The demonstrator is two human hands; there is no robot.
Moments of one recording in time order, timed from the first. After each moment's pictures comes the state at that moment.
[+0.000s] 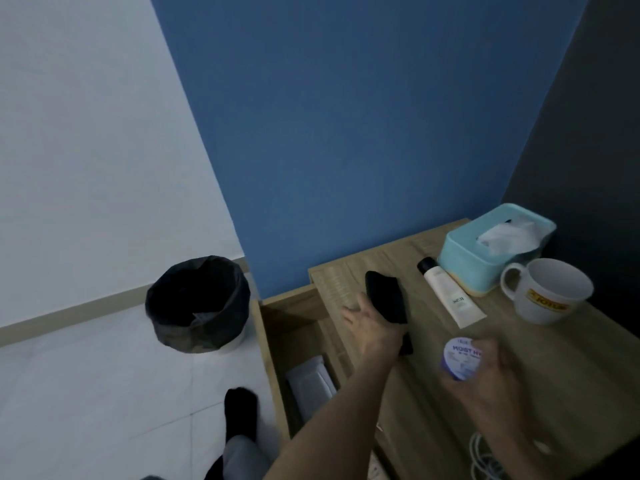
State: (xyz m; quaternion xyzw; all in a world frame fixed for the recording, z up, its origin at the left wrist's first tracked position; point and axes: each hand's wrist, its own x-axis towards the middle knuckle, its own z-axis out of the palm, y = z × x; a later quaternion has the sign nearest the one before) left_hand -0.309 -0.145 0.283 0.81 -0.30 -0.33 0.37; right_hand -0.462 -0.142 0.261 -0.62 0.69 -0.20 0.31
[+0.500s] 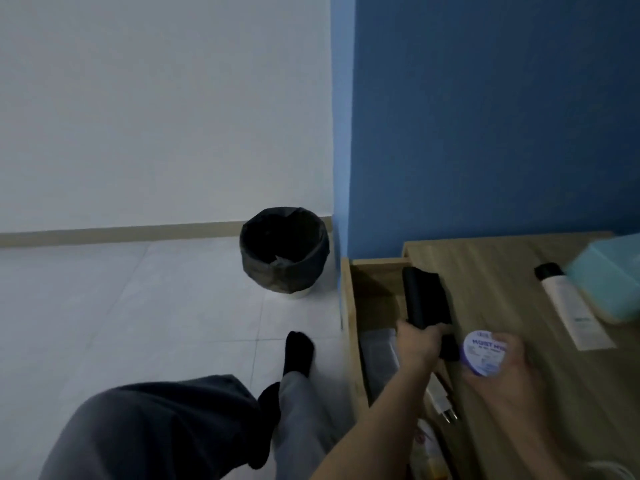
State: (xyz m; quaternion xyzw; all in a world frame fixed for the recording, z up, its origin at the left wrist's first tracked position) left_hand -0.264 -0.070 0.262 0.69 -0.03 -0.49 0.53; right_hand -0.381 -0.105 0.261 -0.71 0.58 -0.18 0.36
